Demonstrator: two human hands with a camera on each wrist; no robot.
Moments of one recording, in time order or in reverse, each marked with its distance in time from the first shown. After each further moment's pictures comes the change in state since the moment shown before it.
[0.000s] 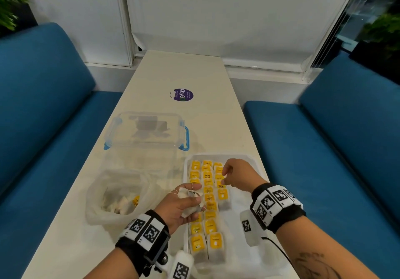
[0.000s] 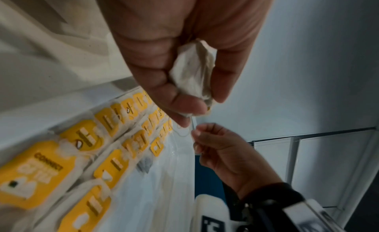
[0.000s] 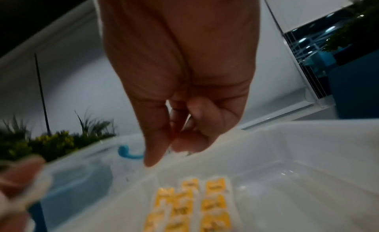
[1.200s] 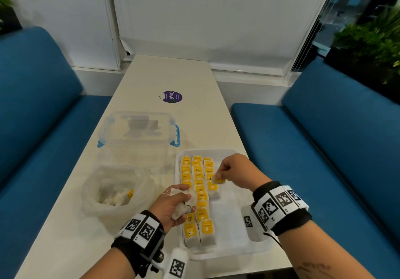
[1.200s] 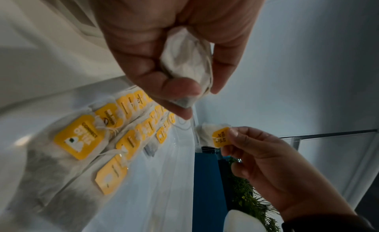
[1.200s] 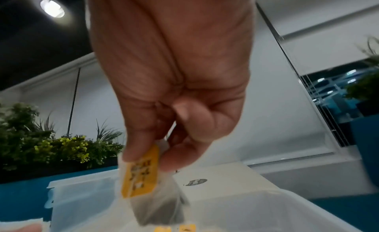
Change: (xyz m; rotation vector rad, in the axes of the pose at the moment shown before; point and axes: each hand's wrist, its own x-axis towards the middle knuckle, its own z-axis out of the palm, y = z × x) left_hand -0.025 -0.011 0.005 -0.001 0.076 -0.065; right_hand -0.067 -0.020 -0.022 -0.055 0.046 -0.058
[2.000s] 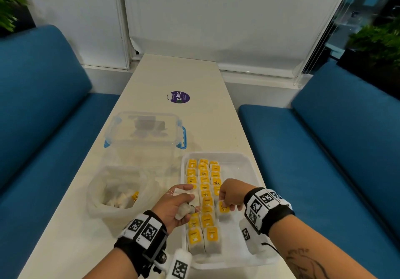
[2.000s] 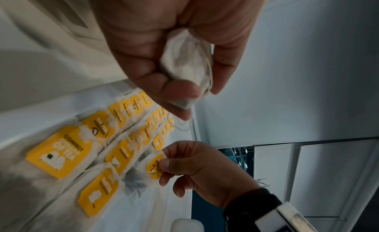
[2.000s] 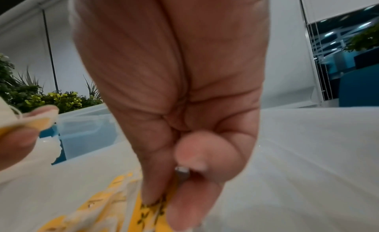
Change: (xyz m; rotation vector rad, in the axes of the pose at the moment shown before) left_hand 0.009 0.007 -0.003 -0.028 0.018 0.008; right_hand 0.035 0.020 0.043 -0.299 -0.459 0.197
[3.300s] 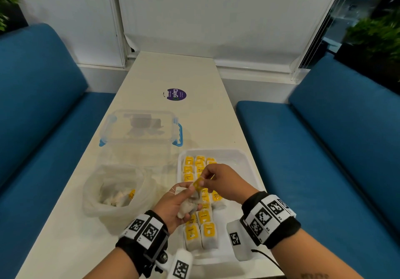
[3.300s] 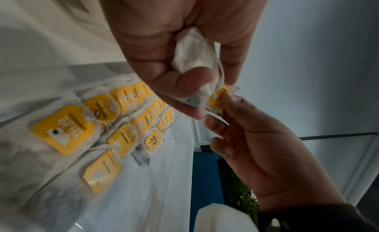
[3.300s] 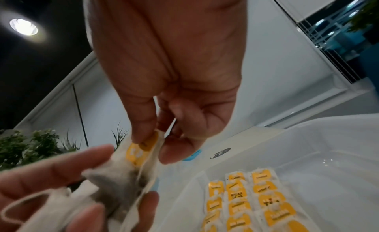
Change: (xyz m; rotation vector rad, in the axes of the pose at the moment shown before) left_hand -0.002 -0.006 0.010 0.007 -0.056 0.017; right_hand -0.034 -0.023 0.000 0.479 0.355 -0.406
